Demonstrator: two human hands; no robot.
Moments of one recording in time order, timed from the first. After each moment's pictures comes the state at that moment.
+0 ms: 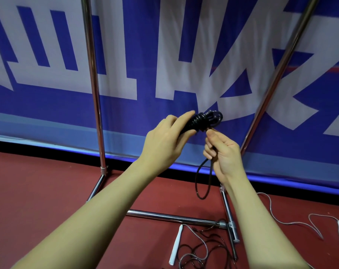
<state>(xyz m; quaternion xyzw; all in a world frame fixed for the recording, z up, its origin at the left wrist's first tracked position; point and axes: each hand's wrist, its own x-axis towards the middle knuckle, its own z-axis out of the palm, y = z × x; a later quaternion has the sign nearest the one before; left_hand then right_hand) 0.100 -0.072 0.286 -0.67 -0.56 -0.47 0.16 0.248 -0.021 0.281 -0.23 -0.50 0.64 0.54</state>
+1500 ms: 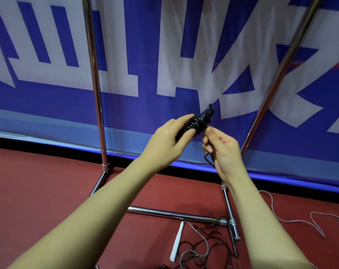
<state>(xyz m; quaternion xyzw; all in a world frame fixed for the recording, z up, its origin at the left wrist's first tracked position) 0.098 -0.074 0.279 -0.67 -0.54 -0.51 -0.05 0.248 -0.013 0.273 -0.24 -0.60 0.57 0.51</state>
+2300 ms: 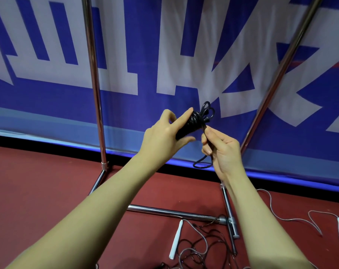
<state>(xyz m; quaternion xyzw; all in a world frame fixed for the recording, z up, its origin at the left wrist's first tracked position) 0.089 -0.063 0.274 -0.66 -0.59 -0.42 0.19 0.246 -0.024 0.276 -0.25 -0.54 0.60 0.54</state>
